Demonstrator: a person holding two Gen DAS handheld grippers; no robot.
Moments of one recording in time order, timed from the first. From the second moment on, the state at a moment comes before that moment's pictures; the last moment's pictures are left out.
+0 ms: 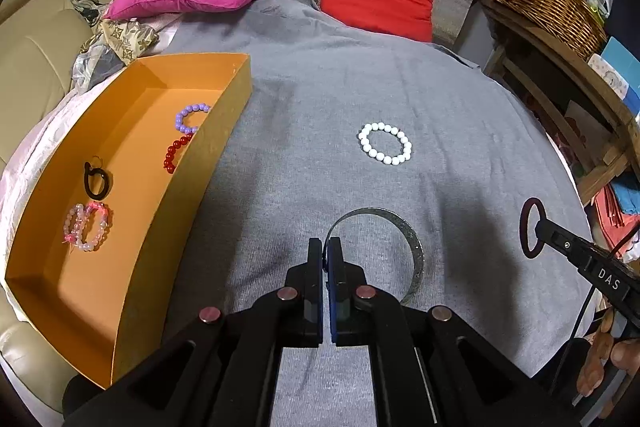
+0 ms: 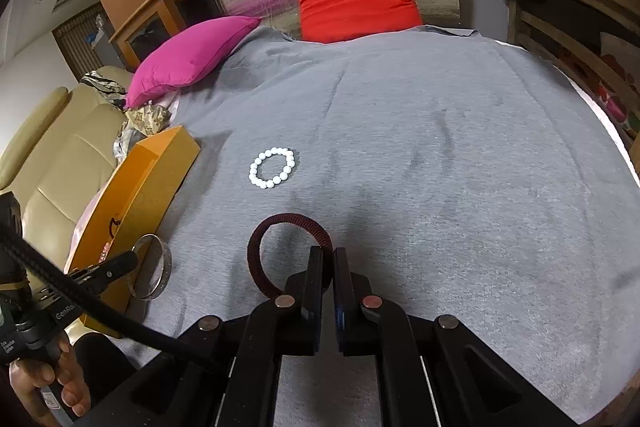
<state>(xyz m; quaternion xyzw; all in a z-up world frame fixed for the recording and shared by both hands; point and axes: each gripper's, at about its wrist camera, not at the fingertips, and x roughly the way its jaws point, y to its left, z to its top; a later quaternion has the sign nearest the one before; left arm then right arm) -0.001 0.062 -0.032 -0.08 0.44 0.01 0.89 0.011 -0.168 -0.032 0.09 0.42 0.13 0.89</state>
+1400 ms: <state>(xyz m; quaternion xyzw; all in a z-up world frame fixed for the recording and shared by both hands) -0.016 0.106 -0.015 -0.11 0.42 0.04 0.90 0.015 -0.124 -0.028 0.07 0.42 0.17 0.89</state>
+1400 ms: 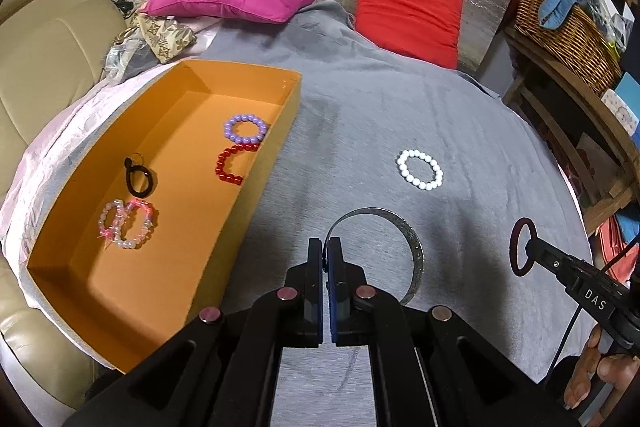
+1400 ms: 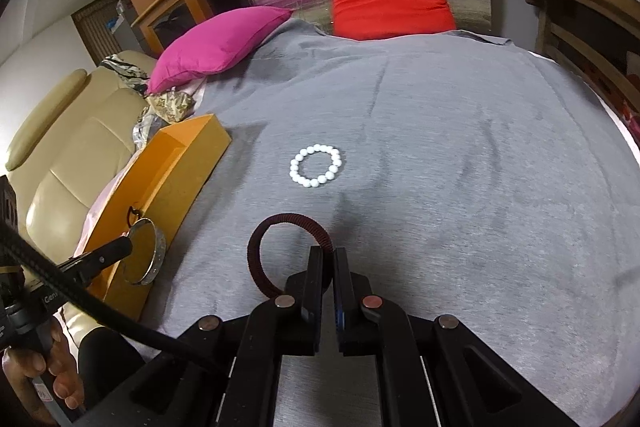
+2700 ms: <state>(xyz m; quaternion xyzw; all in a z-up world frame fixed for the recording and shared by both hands) -0.024 0.156 -0.006 -0.14 0.41 0.09 0.90 0.030 -0.089 -0.015 0.06 0.41 0.21 0.89</state>
